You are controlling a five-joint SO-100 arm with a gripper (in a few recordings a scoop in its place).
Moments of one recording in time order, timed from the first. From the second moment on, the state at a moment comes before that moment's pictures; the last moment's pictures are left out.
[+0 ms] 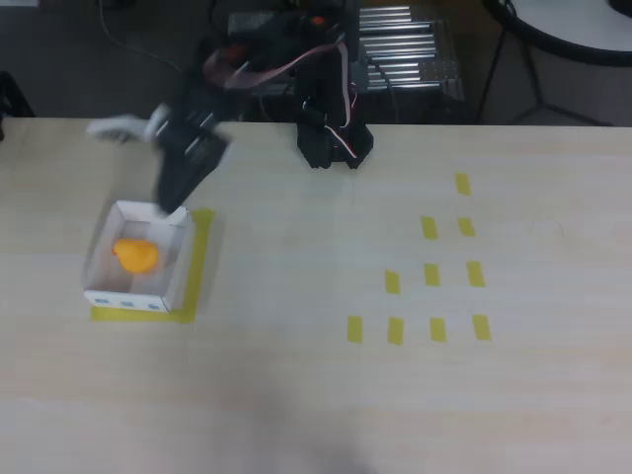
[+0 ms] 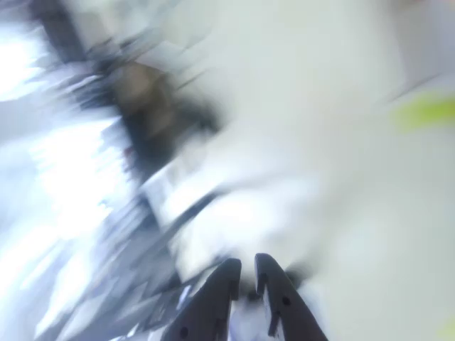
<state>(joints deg) 28.4 110.4 82.0 54.8 -2.9</state>
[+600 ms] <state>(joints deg) -7.1 183.2 160.5 56.9 14.0</state>
